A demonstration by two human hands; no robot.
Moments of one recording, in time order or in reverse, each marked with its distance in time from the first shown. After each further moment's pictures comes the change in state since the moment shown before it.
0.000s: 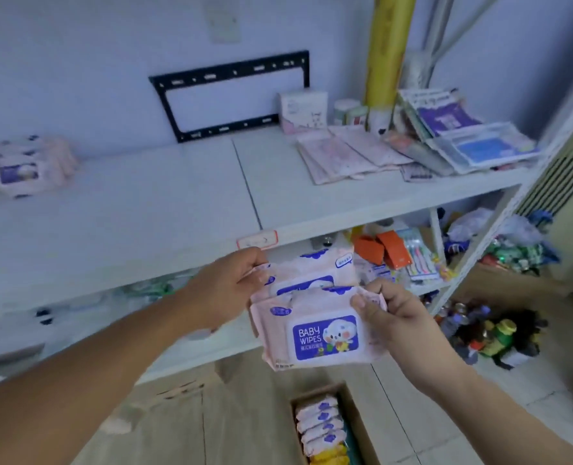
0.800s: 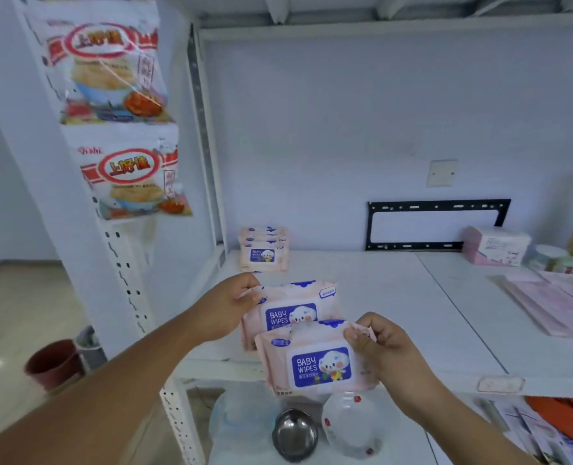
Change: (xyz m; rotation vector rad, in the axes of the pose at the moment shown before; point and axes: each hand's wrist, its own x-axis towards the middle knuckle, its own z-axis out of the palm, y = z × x) left_hand -0.161 -0.230 -0.372 -0.050 0.363 -0.179; right_hand 0.086 -0.089 0.427 -0.141 -0.263 -0.101
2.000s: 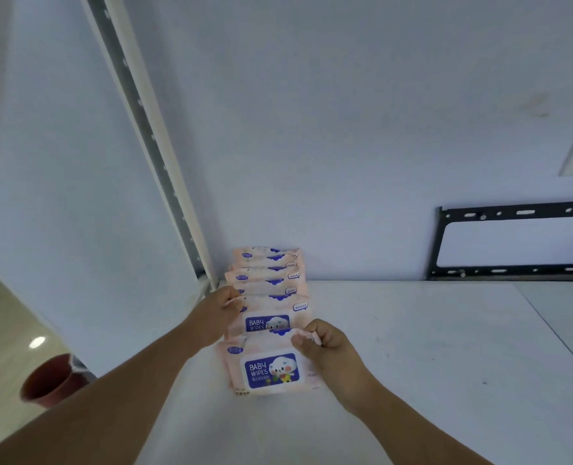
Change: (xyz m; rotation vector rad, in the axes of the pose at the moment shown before) left_hand 0.327 -0.177 0.003 -0.049 0.030 -0.365; right_hand 0.377 0.092 0.062 0.130 -0.217 0.146
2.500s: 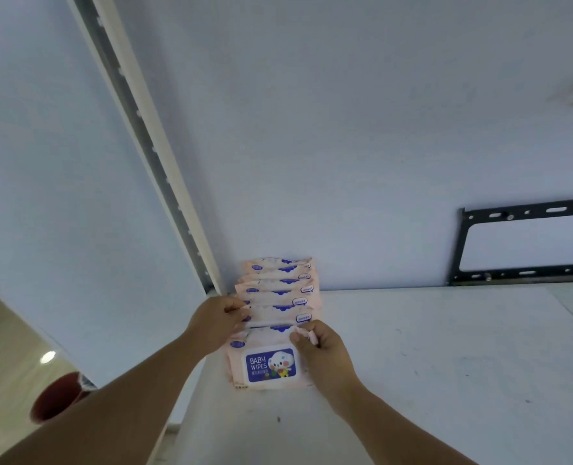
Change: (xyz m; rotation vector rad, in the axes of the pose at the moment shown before) left_hand 0.034 -0.013 -0.018 0.198 0.128 0.010; right_hand 0.052 0.008 0.038 0.063 0.188 0.038
